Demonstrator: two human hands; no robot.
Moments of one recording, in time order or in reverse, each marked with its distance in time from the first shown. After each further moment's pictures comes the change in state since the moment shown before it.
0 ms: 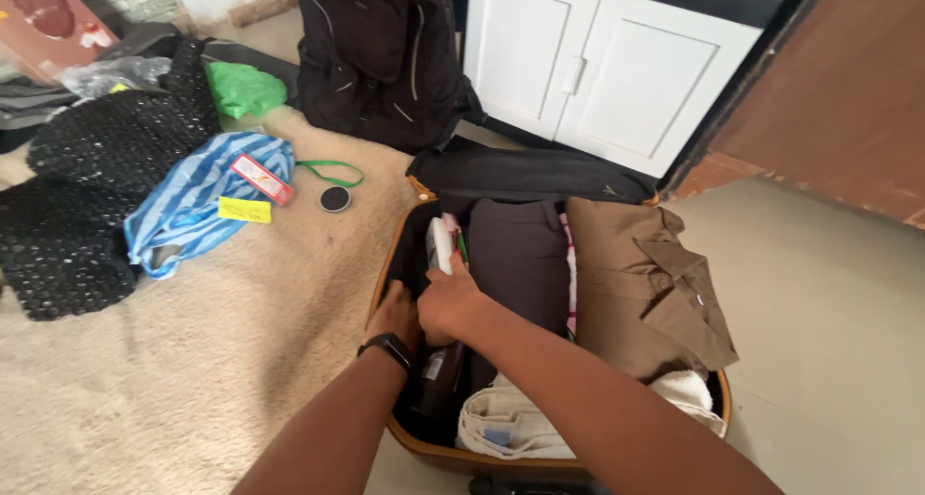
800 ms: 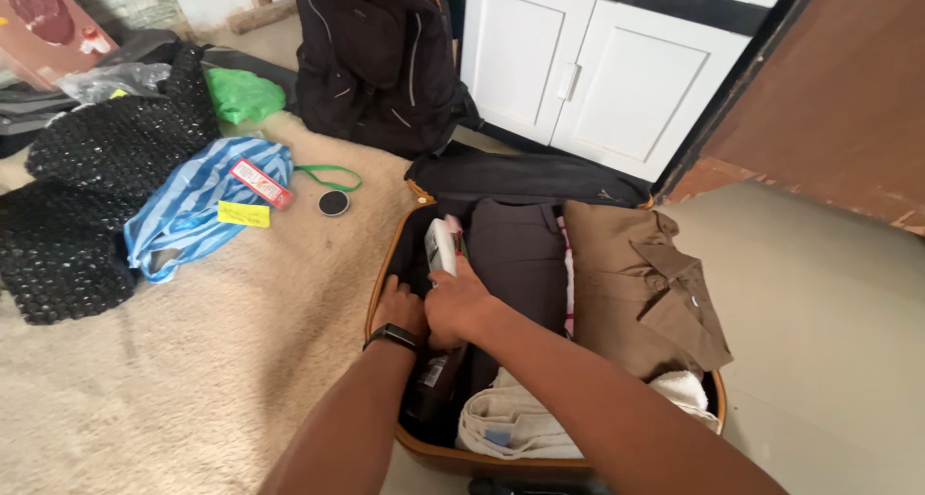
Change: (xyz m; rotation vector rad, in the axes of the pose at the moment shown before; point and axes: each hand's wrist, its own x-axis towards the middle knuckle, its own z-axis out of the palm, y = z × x) left_hand 0.046 -0.003 0.018 -0.359 0.144 -0.173; right_hand -0.015 0.009 0.004 0.064 0.065 0.015
